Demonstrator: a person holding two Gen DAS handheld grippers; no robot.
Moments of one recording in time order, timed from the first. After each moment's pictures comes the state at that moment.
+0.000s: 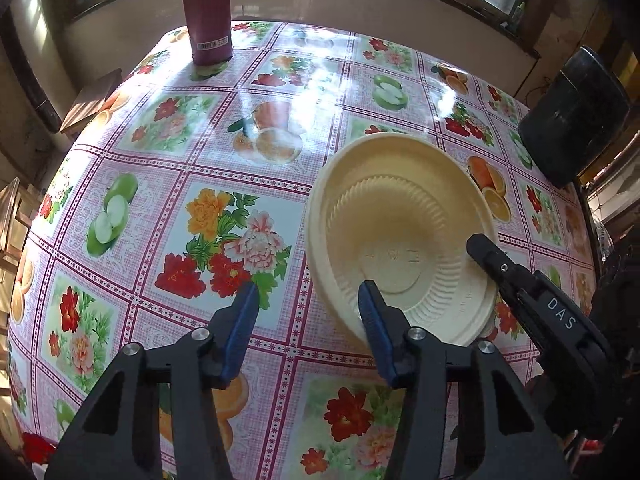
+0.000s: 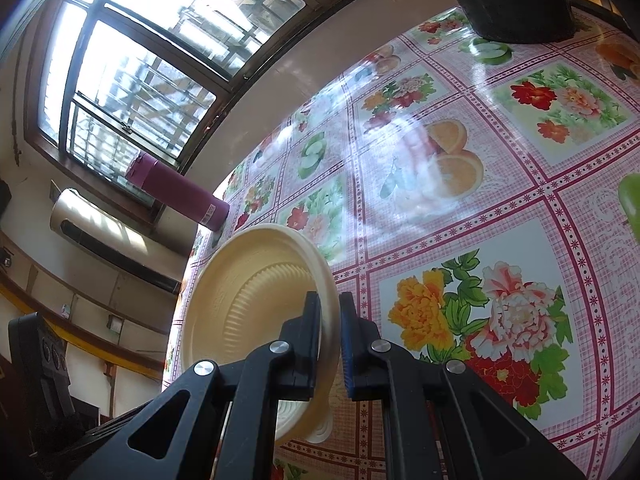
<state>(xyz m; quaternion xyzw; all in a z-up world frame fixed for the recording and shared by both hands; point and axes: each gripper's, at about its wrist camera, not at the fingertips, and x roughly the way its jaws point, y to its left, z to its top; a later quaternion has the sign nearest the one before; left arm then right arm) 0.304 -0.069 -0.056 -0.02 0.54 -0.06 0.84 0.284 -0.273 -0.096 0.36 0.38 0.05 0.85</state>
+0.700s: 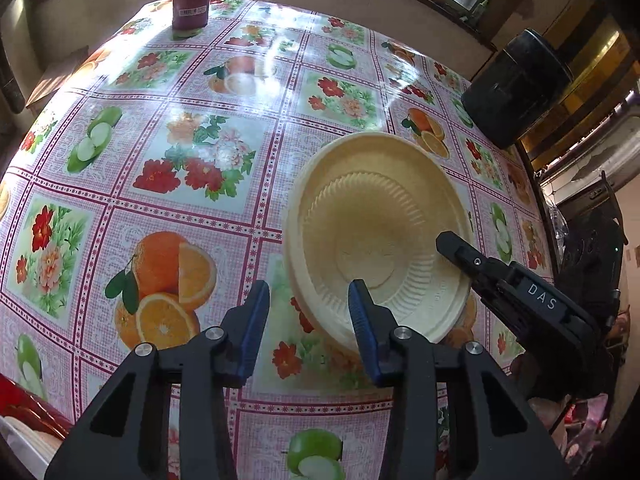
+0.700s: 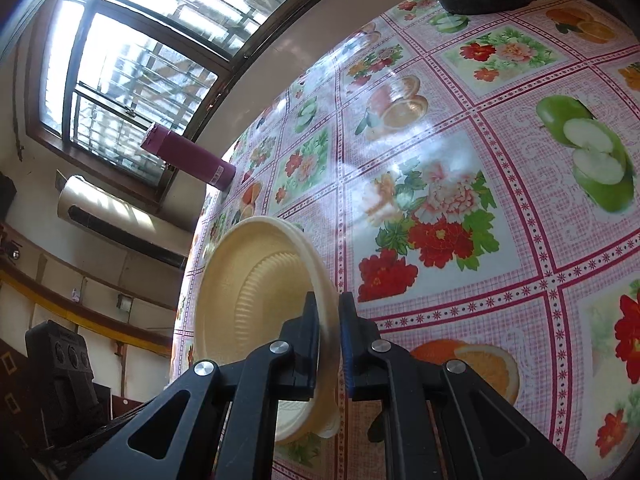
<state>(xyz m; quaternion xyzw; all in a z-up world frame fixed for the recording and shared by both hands) 0.225 -0.052 -0.058 -0.07 0.55 -0.15 0.82 0.204 -0.272 -0.090 0.36 0.42 0.07 0.83</state>
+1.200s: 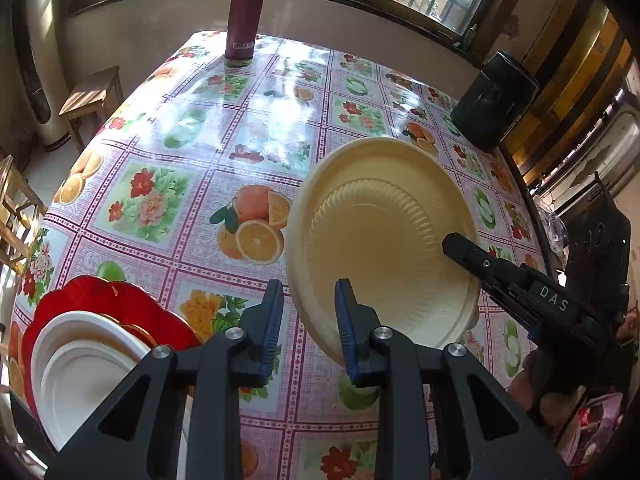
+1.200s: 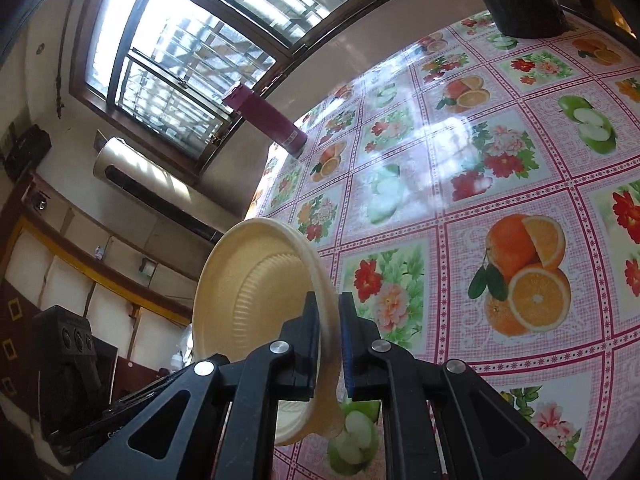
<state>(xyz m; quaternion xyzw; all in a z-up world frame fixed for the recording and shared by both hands) 0.125 0.019 -0.008 -0.06 0.49 -0.13 0.86 0.112 -0.195 -0.036 0.32 0.39 0.14 0.85</state>
